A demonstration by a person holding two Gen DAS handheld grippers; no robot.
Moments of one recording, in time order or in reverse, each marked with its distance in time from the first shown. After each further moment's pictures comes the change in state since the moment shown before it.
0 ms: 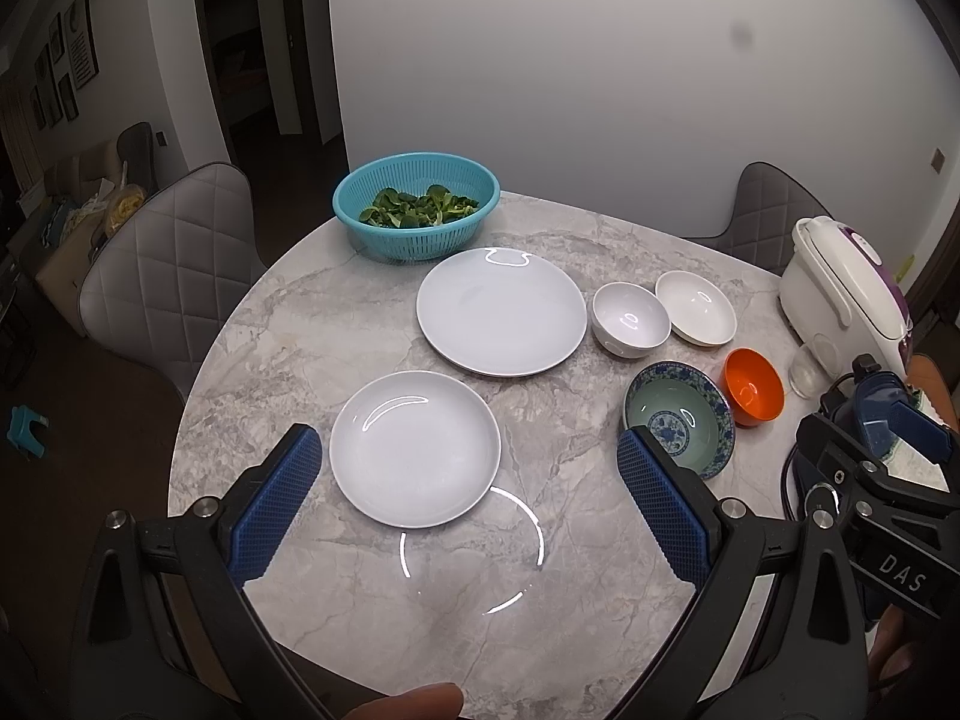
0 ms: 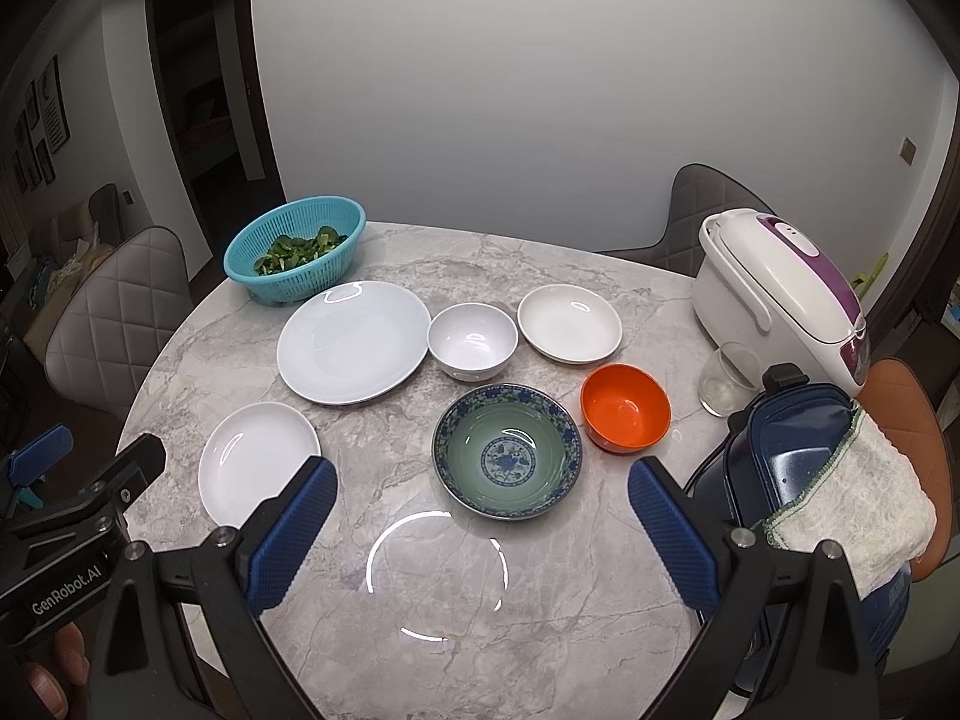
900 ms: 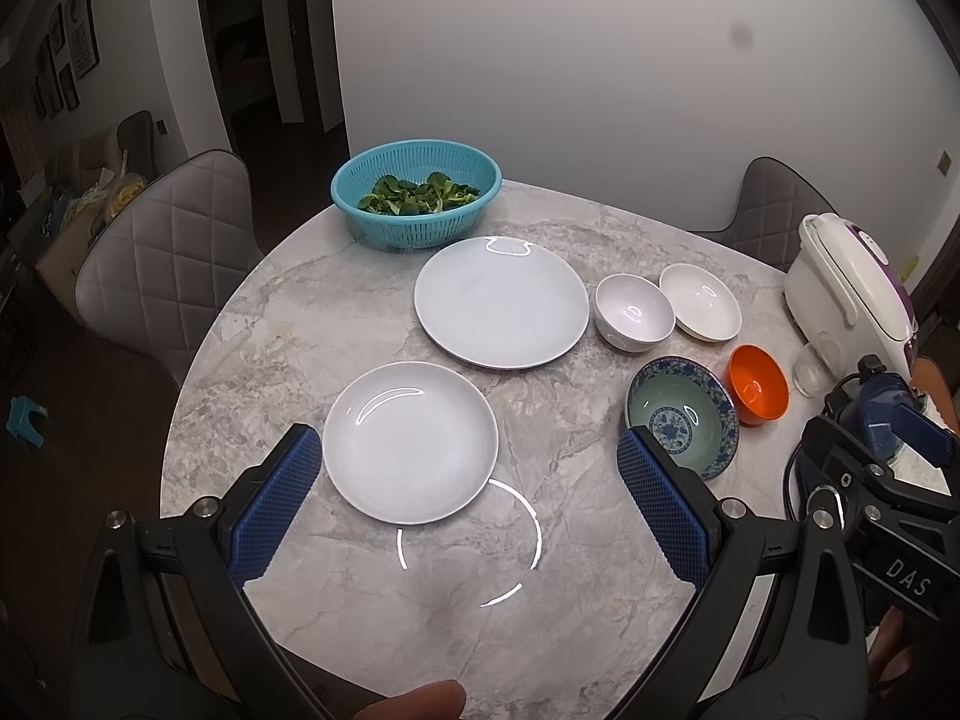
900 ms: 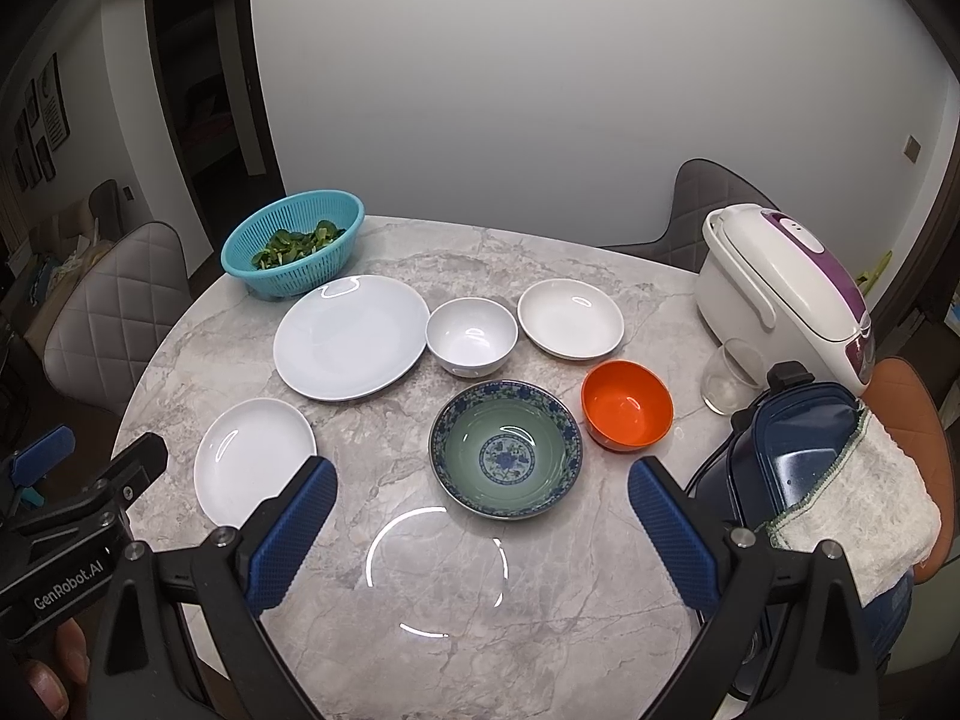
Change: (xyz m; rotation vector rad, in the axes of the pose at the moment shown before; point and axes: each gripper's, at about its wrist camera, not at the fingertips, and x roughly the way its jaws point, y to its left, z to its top) left arm 0.007 -0.002 -0.014 -0.011 0.018 -0.002; right arm 0.007 -0.003 0.000 -0.002 0.004 0.003
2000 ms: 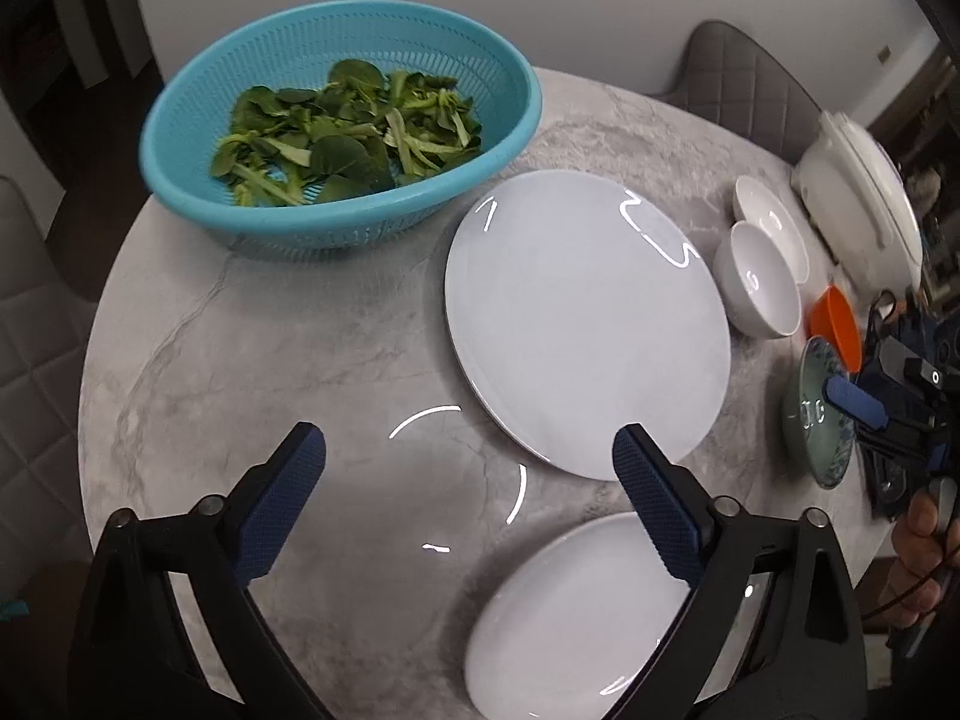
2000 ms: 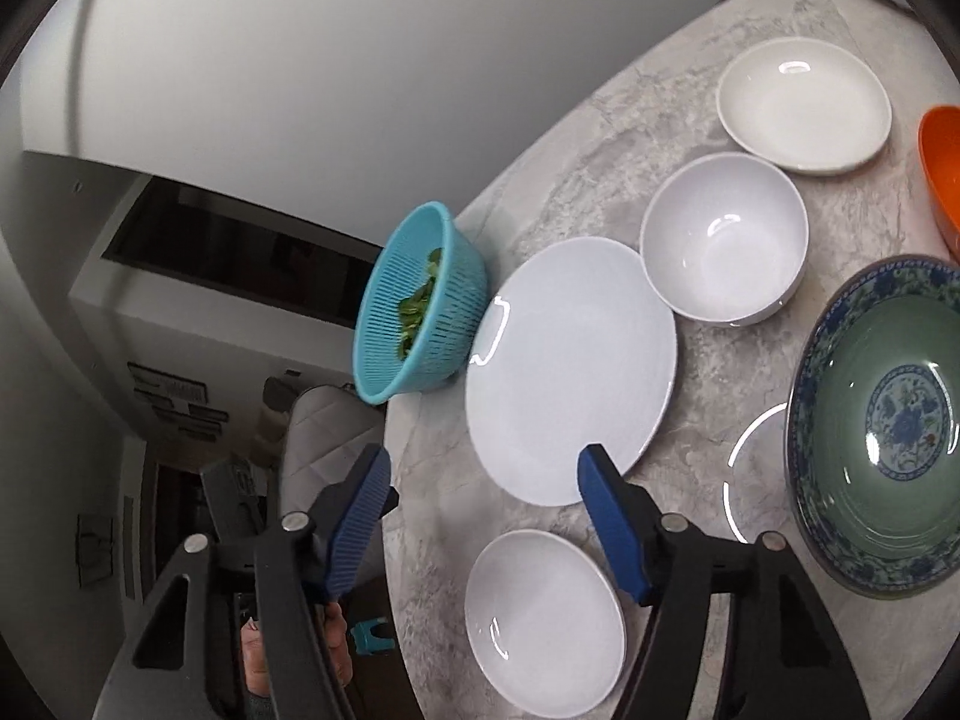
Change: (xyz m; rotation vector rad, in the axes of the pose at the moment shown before) left arm 0.352 0.142 0.144 0.308 0.402 -0.367; right arm 0.219 0.029 0.039 0.737 0.156 0.657
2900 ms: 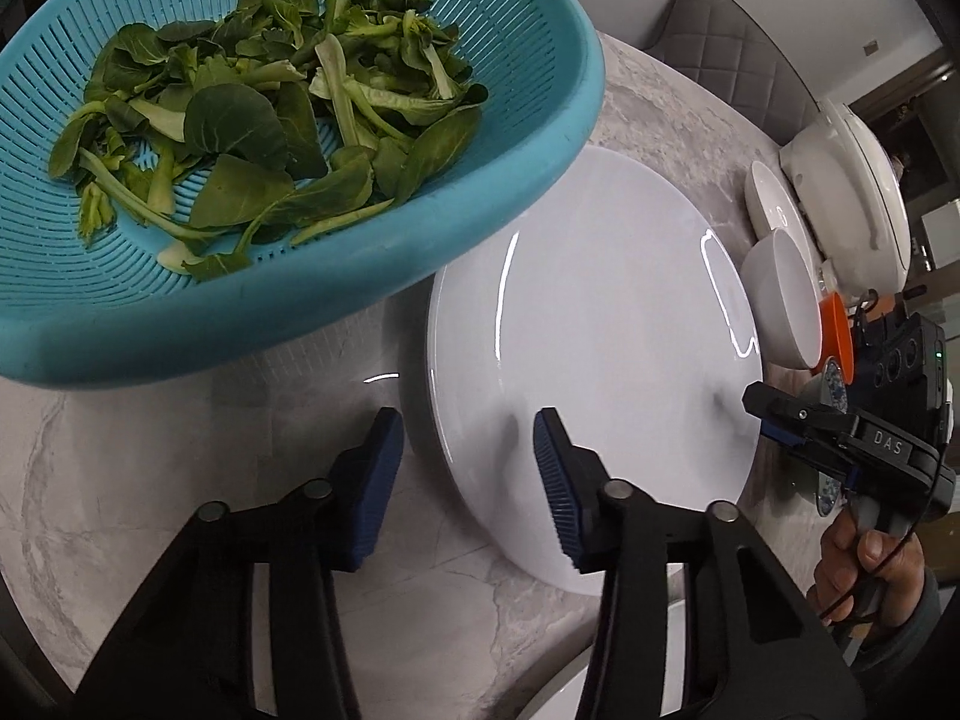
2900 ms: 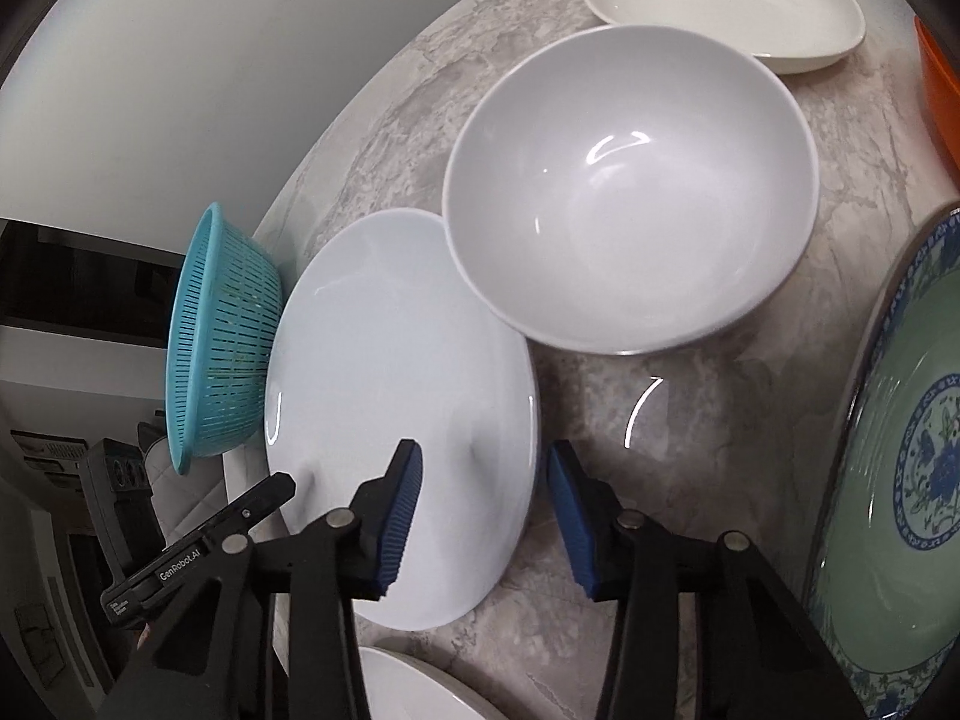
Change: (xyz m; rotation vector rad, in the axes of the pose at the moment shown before) left arm 0.102 0.014 0.070 0.006 0.114 -0.165; right arm 0.073 -0.065 0.016 0.123 0.023 -0.323
